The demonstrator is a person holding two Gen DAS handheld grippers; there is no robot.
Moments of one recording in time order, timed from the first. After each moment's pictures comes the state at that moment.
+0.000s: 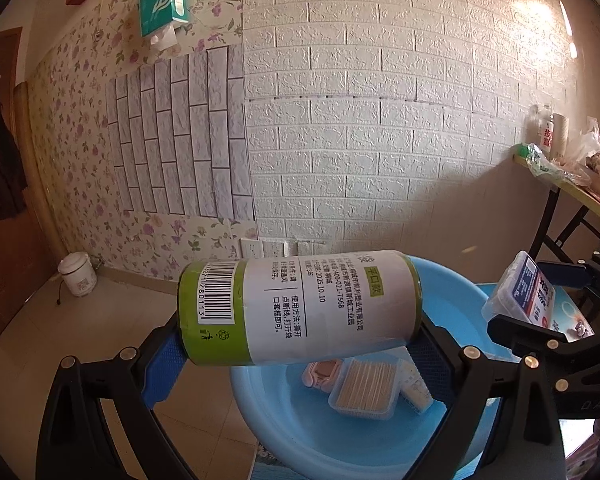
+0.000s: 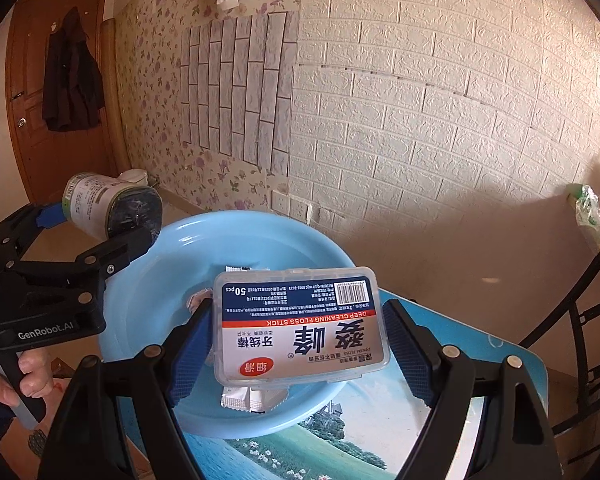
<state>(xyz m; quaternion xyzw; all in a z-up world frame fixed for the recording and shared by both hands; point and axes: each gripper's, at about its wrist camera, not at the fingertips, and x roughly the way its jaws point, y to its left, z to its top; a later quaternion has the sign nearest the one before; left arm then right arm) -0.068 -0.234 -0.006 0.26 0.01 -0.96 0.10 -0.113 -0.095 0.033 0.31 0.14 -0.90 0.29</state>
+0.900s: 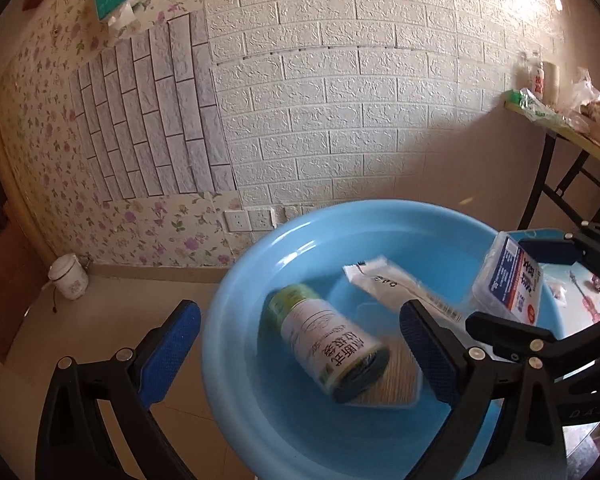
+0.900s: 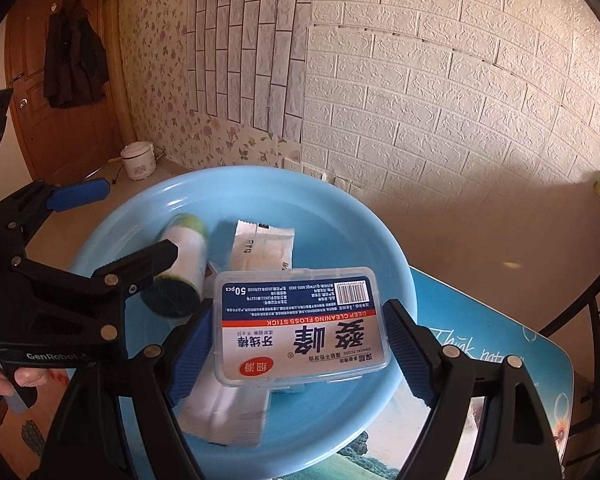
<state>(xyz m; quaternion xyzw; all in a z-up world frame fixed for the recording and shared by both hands) -0.102 -0.231 -0.044 0.32 -0.02 -0.95 0.07 -0.144 -0.120 -0.011 0.35 0.15 -0.87 0.30</state>
